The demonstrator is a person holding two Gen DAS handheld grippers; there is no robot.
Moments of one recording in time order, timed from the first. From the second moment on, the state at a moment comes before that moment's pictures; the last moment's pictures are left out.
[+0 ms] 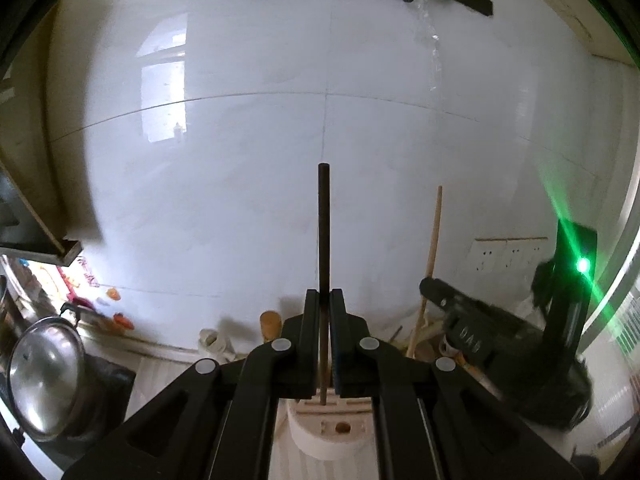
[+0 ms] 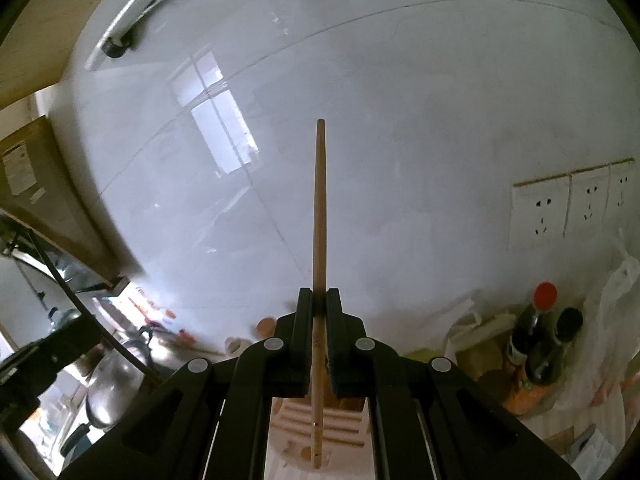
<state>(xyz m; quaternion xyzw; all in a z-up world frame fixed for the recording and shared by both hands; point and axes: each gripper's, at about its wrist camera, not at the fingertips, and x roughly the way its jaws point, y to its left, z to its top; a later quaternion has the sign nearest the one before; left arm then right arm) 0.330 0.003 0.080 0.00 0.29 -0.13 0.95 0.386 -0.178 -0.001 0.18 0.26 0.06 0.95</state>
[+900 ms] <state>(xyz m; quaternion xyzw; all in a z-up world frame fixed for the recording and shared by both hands) 0.419 0.011 0.010 -0.01 0.39 -0.11 0.92 0.442 -0.158 -0.065 0.15 0.25 0.03 0.96</state>
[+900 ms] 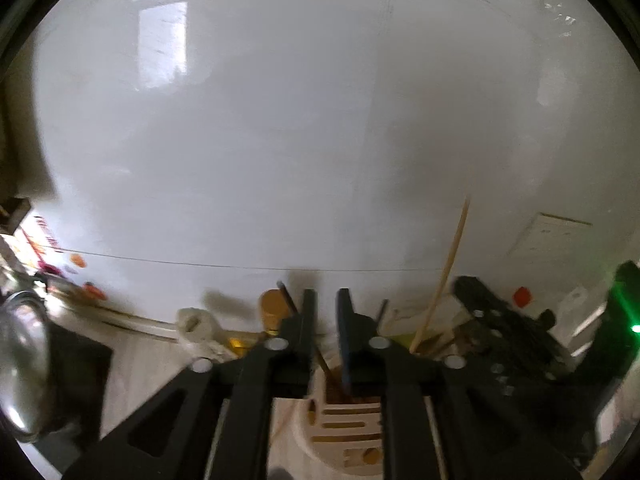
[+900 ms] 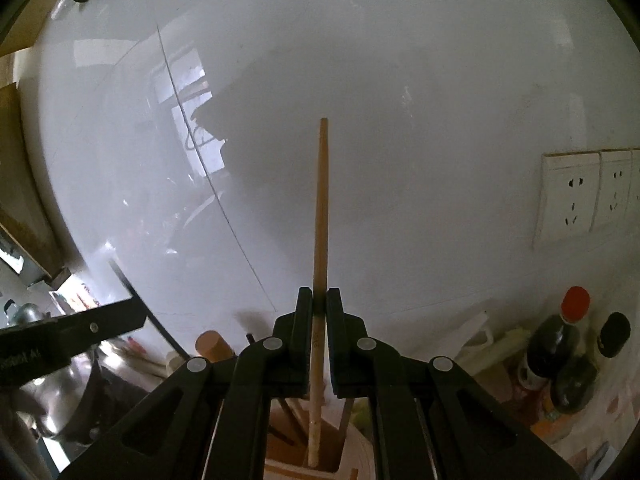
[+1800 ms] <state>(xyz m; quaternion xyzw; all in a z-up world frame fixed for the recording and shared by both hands) 0.289 -0.011 -0.114 0.03 0.50 -0.03 0.86 0.266 -0.269 -0.135 0.17 0.43 -0.08 0.88</state>
